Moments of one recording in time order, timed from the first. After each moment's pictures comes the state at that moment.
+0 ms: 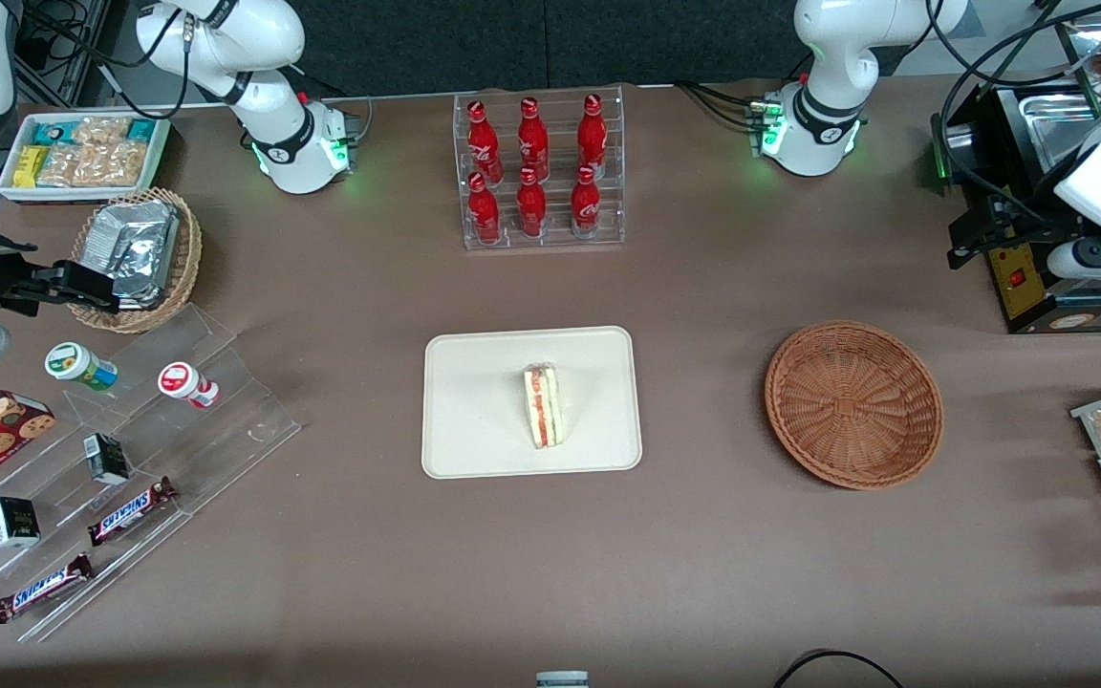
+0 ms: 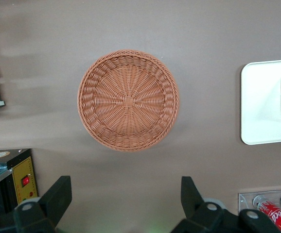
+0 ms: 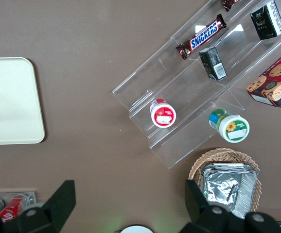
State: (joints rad) arm 0.03 -0.08 -0.09 -1.66 -0.03 1.57 -0.01
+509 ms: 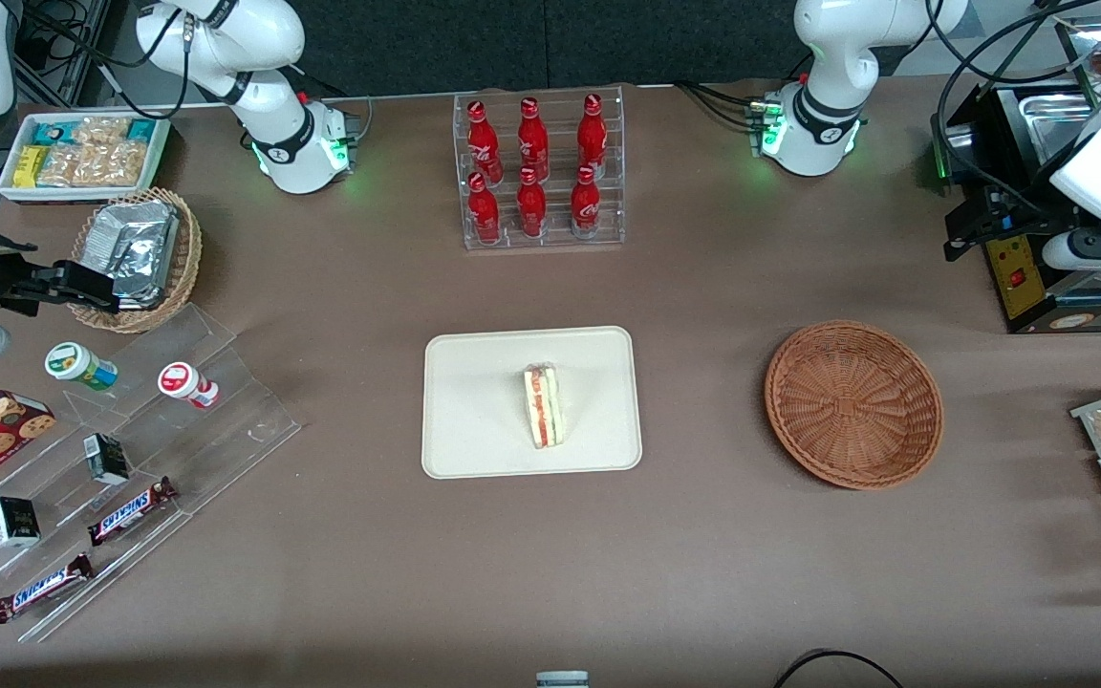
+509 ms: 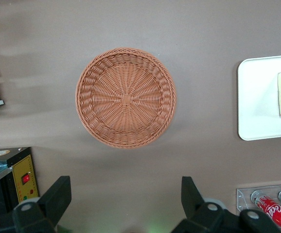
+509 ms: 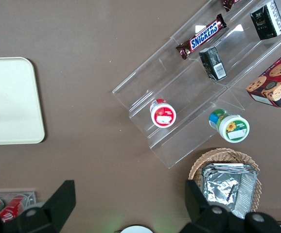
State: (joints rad) arm 0.03 -0.08 -0.10 -1.64 -0.03 1.54 -0.01
